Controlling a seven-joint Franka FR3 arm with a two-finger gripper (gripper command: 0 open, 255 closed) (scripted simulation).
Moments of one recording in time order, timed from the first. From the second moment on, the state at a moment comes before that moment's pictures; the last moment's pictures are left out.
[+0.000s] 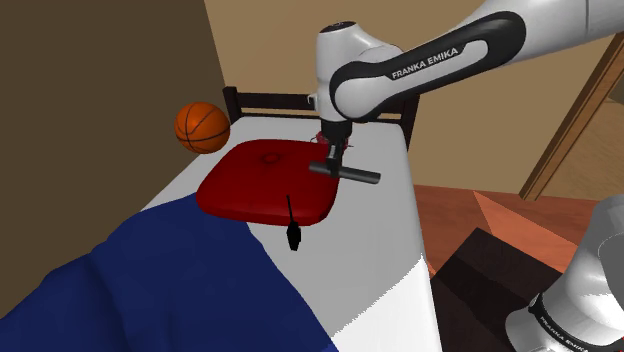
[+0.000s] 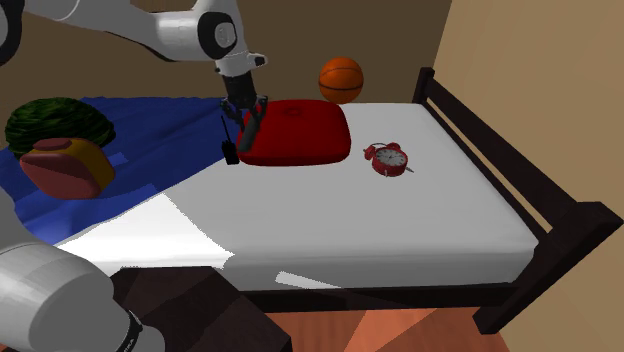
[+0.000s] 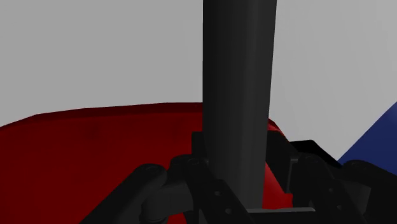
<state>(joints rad) 0.32 0.02 -0.02 -2.01 -0.08 2.05 -0.27</state>
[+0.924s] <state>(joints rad) 0.31 0.09 -0.02 -2.11 -0.09 2.23 -0.25</state>
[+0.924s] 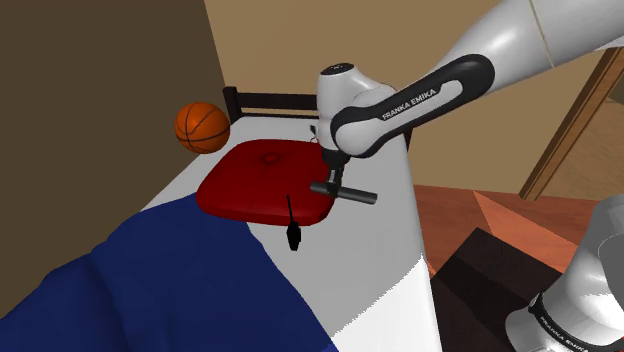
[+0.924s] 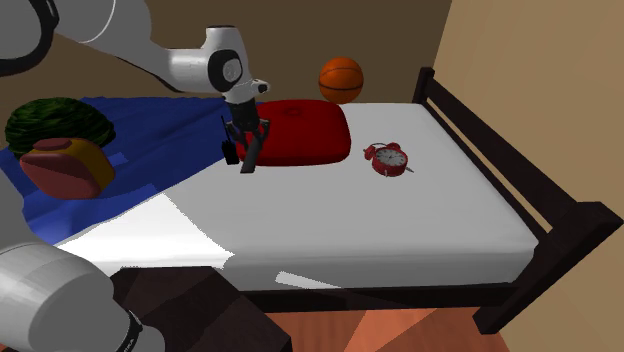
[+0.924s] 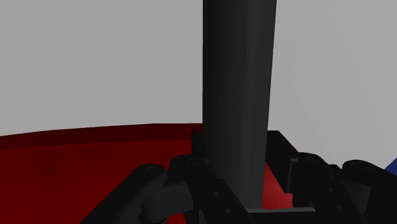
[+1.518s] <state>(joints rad) 0.32 0.16 -0.02 -2.15 -0.10 2.34 -0.24</state>
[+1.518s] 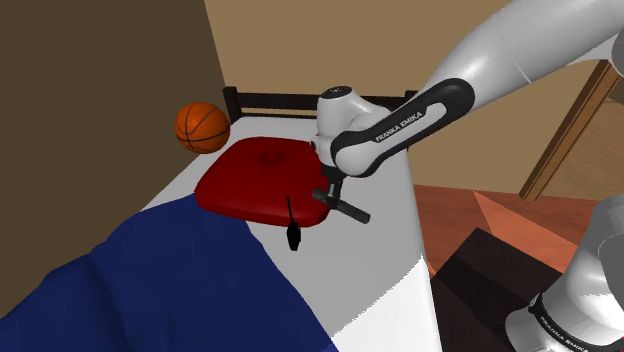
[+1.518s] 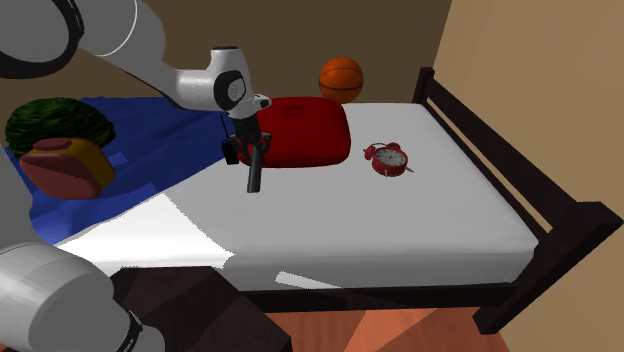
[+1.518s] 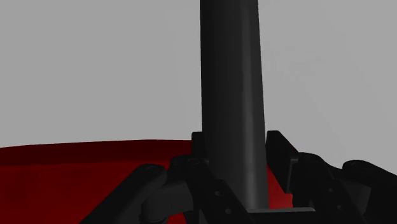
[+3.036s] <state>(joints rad) 0.31 0.29 -0.03 -2.19 -0.11 2.50 -0.22</state>
